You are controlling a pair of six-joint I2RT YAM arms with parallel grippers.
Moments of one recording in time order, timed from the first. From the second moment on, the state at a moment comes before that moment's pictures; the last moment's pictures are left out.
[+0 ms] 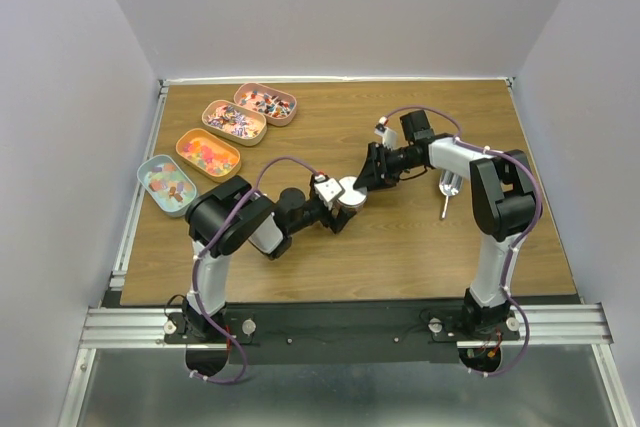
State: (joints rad) left arm -0.70 2.00 0.55 1.30 0.27 0.06; right arm 0.30 1.98 1.26 -0.36 -0.85 0.27
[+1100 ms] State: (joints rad) left arm -0.72 2.03 0.46 1.40 0.25 0.05; right arm 0.34 1.98 1.23 -0.36 -0.89 0.29
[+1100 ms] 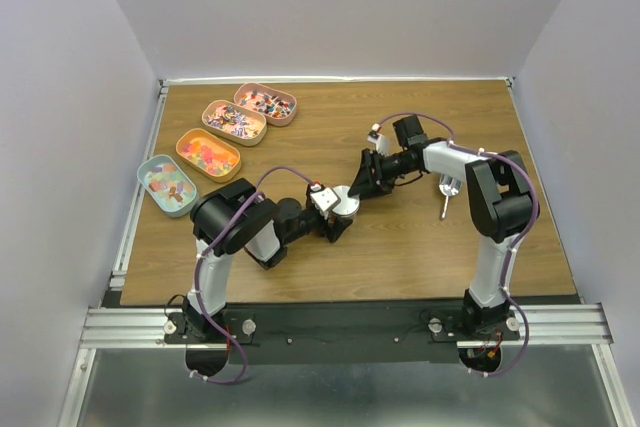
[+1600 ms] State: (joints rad) left arm -0.72 2.03 0.46 1.40 0.25 0.05; right arm 0.34 1.89 1.25 -0.39 -0.76 0.25
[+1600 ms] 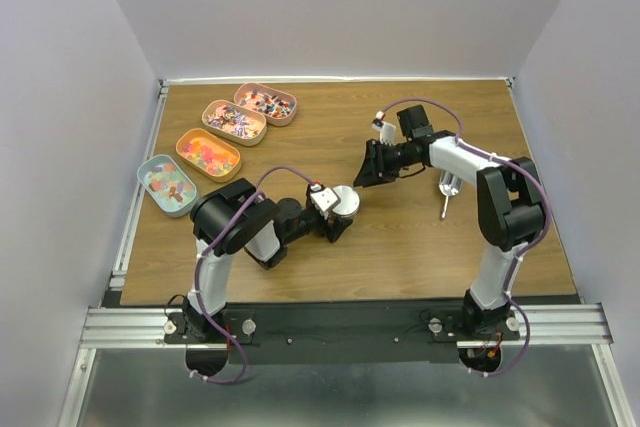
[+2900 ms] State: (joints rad) left arm -0.72 2.03 0.48 1.39 0.25 0.05; right arm 0.44 1.89 1.33 -0.43 -0.60 0.16
